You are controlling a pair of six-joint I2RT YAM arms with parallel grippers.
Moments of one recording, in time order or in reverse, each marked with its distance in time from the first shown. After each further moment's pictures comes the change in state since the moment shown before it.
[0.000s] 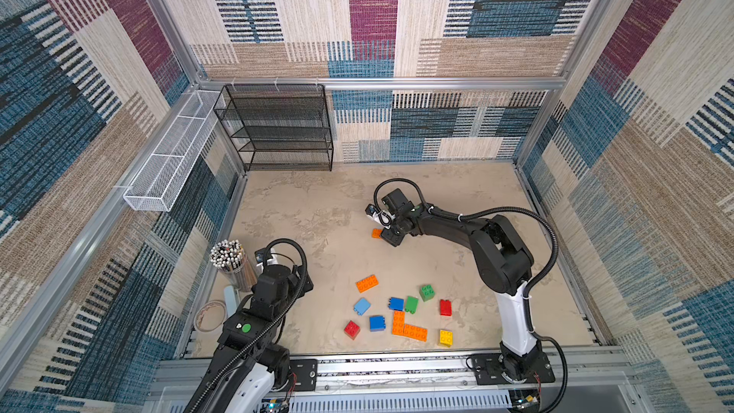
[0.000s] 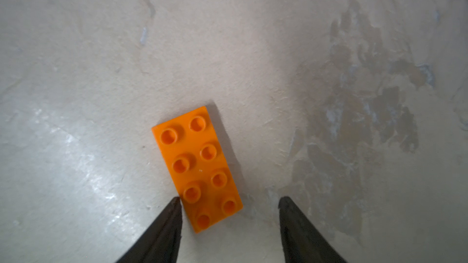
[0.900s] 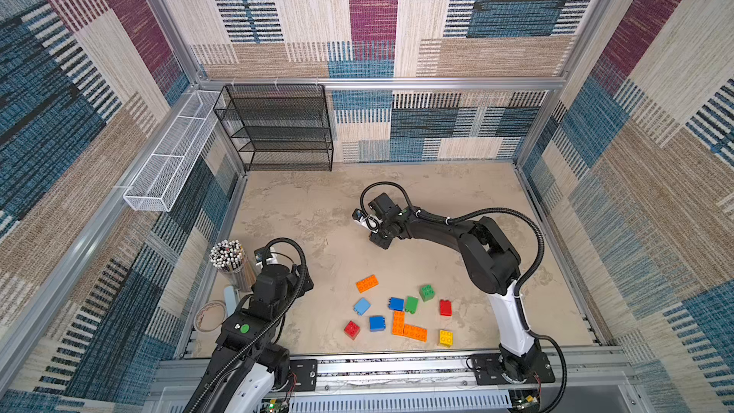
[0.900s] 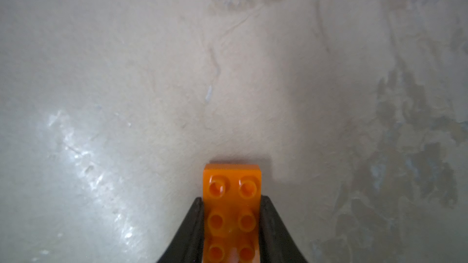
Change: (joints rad) left arm 0.000 -0.005 0.016 -0.006 0.008 -0.004; right arm 0.064 0.075 0.097 -0.023 -0.020 -0.005
